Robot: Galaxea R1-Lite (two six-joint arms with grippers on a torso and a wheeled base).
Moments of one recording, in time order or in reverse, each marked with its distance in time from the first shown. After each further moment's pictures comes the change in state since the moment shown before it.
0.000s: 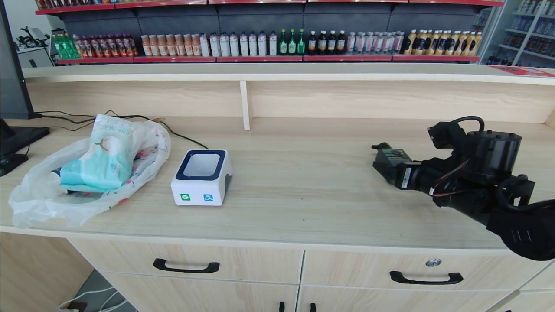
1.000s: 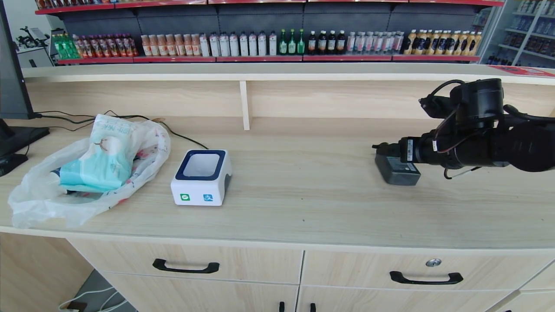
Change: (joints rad) left arm 0.000 0.000 0.000 0.000 0.000 0.001; right arm -0.074 0.060 -0.565 0.790 0.078 -0.001
